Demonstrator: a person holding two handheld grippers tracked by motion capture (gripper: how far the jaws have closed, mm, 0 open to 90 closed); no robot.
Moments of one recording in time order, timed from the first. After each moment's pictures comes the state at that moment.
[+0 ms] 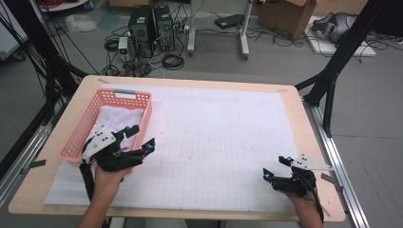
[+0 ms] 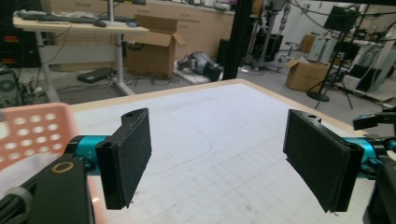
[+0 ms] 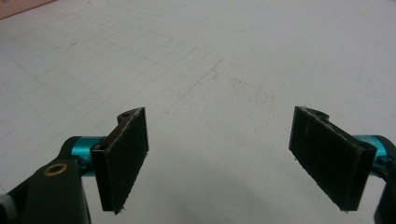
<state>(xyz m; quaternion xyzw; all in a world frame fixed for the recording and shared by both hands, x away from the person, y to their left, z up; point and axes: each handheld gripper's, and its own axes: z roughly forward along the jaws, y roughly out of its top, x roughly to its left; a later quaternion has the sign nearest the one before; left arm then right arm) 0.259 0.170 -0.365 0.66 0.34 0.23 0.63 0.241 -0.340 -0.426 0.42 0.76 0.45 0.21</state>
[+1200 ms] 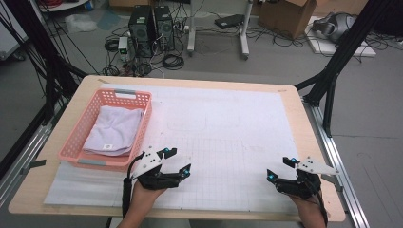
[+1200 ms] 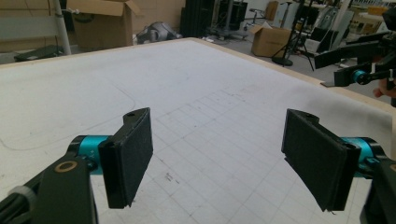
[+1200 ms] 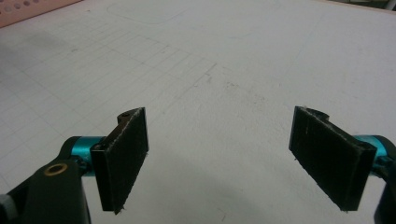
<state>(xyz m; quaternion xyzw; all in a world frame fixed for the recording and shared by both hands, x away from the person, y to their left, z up) 0.250 0.099 -0.424 0.72 0.30 0.17 0.61 0.232 -0.347 -0.423 0.42 0.75 0.46 0.22</state>
